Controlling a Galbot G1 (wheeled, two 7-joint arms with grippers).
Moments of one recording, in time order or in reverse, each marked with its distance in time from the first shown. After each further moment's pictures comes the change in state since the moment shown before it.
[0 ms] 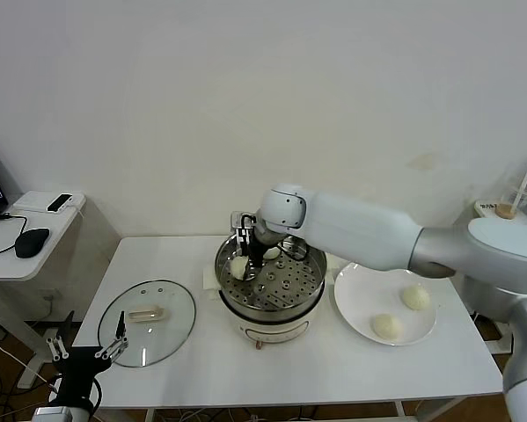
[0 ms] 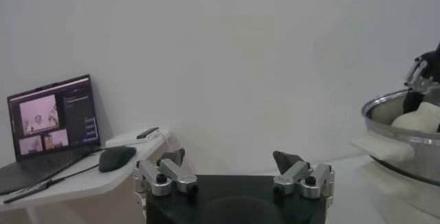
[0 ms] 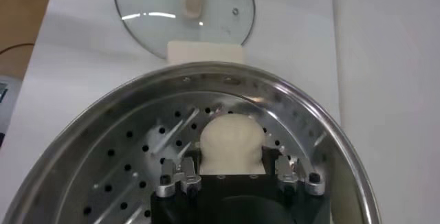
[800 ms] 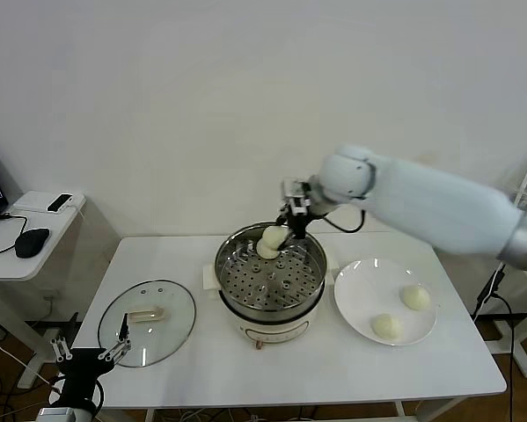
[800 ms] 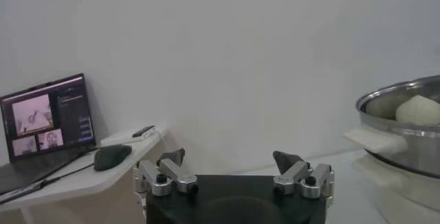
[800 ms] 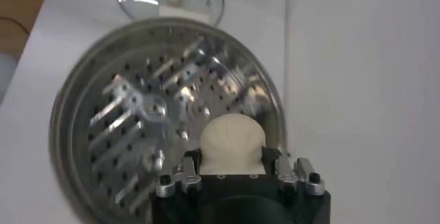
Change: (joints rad) left arm 0.005 0.000 0.011 0.004 0.013 0.002 0.001; right arm 0.107 -0.212 0.018 0.188 0.015 0.050 -0.030
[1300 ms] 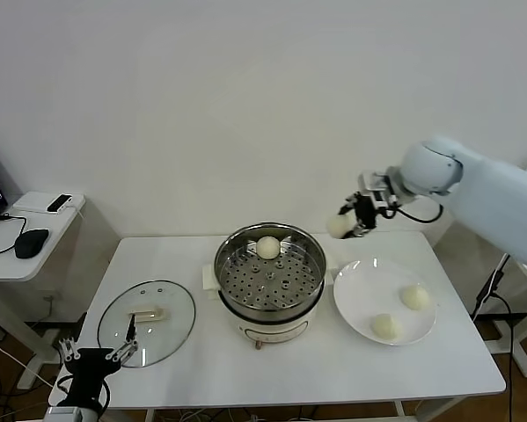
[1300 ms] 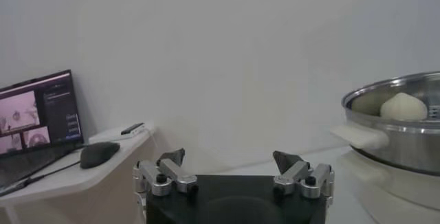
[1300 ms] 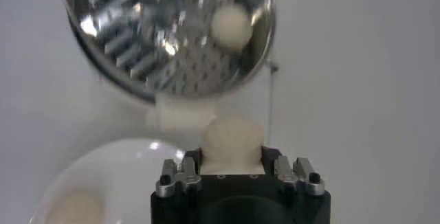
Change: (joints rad) left arm -0.001 0.019 0.019 0.011 0.003 0.000 0.000; right arm 0.074 -0.280 0.055 0.105 -0.132 0.143 -0.121
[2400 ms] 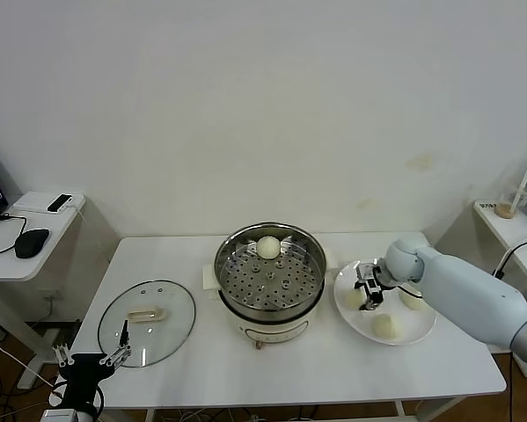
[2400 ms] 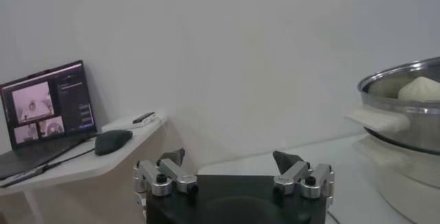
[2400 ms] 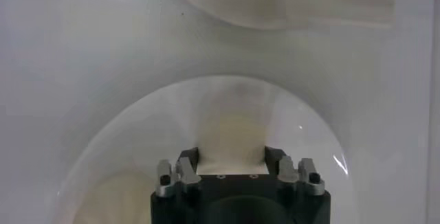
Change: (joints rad) left arm 0.002 -0.014 -0.019 0.030 0.003 0.000 0.000; right arm -0.591 -0.011 0.288 -0.279 -0.468 0.191 -0.009
